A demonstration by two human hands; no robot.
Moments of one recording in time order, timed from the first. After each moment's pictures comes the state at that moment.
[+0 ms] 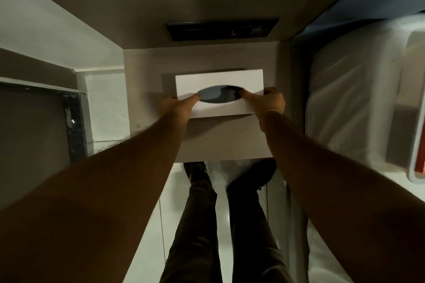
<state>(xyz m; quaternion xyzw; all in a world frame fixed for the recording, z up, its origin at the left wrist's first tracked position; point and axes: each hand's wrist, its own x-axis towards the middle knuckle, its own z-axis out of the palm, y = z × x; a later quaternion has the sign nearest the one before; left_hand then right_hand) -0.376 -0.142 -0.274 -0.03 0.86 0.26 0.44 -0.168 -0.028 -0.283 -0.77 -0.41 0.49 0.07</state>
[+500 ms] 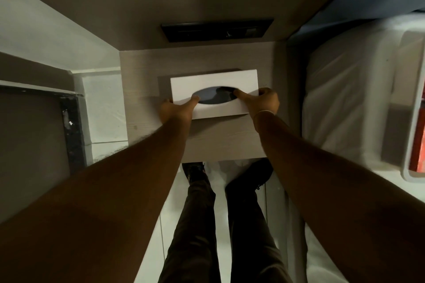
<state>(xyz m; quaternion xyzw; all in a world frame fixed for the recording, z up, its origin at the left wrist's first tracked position) -0.357 -0.142 -0.267 -0.07 0.86 0.31 0.41 -0.171 -0.029 -0.290 -0.77 -0.41 0.49 0.07</state>
